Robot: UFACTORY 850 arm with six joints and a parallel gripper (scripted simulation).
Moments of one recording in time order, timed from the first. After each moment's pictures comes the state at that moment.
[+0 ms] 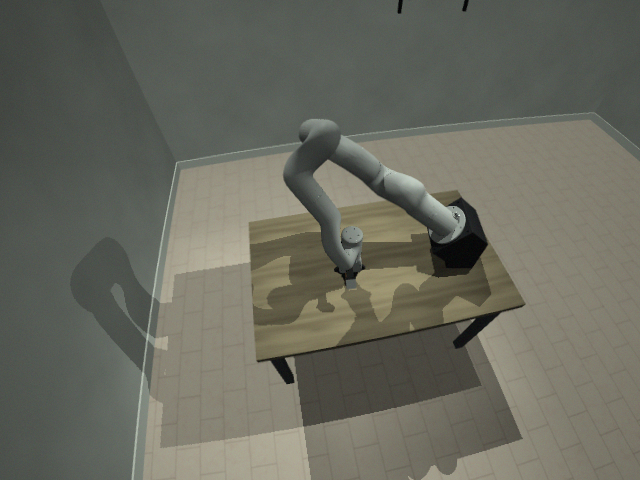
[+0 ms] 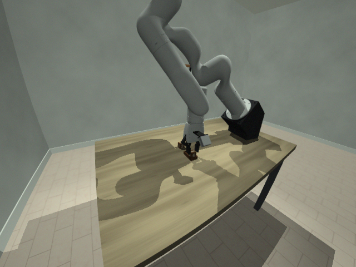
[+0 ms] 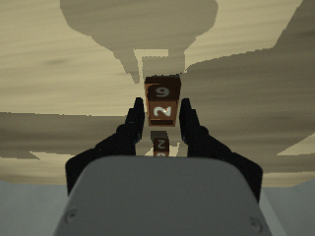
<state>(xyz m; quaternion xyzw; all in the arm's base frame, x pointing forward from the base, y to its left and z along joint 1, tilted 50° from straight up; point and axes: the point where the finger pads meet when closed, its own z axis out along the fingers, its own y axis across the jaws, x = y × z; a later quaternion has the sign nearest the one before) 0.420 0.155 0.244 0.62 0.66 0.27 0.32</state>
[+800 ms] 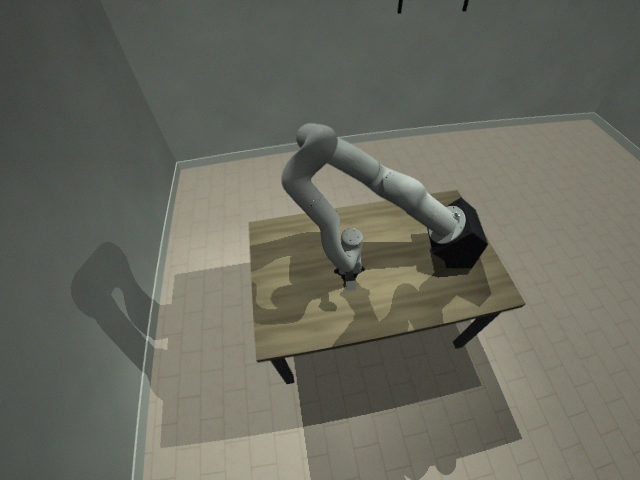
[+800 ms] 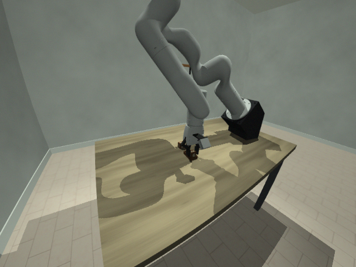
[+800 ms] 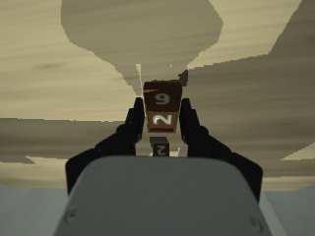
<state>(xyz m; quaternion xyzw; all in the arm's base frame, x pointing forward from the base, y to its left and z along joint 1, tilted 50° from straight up) 0.430 0.155 0.235 0.62 0.66 0.27 0.32</state>
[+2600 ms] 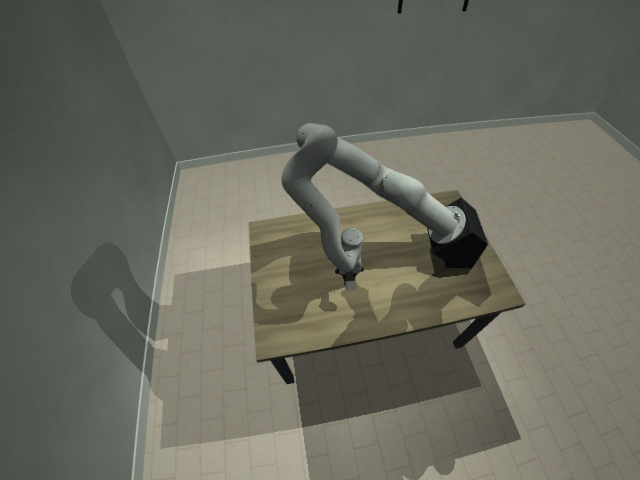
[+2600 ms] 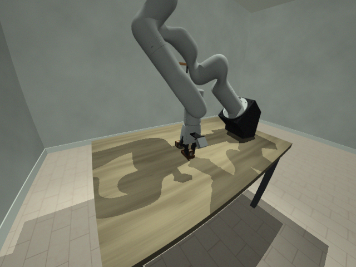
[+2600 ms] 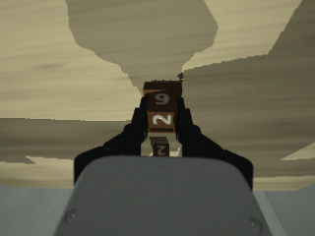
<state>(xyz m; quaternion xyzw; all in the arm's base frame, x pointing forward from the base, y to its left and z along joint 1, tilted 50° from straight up) 0.430 0.155 0.235 0.62 0.66 0.27 0.32</state>
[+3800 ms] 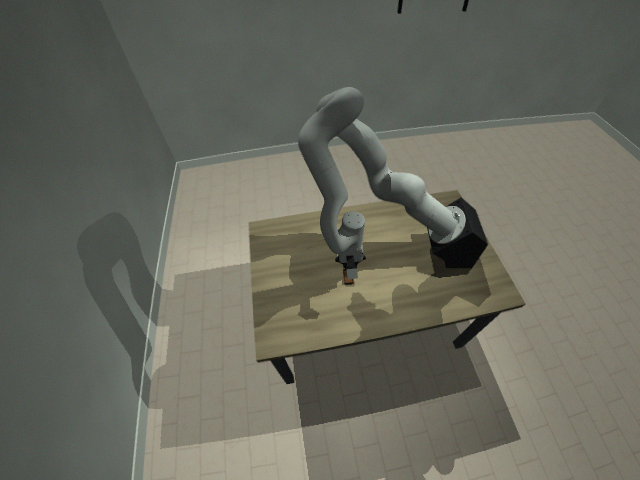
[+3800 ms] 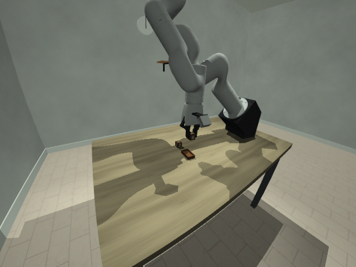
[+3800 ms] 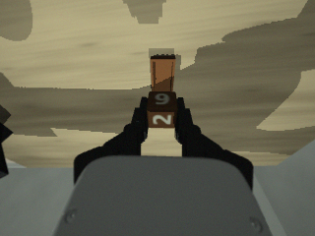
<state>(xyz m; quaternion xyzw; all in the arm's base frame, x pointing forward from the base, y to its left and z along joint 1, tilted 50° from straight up) 0.354 0.158 0.299 0.62 0.66 0.28 0.32</state>
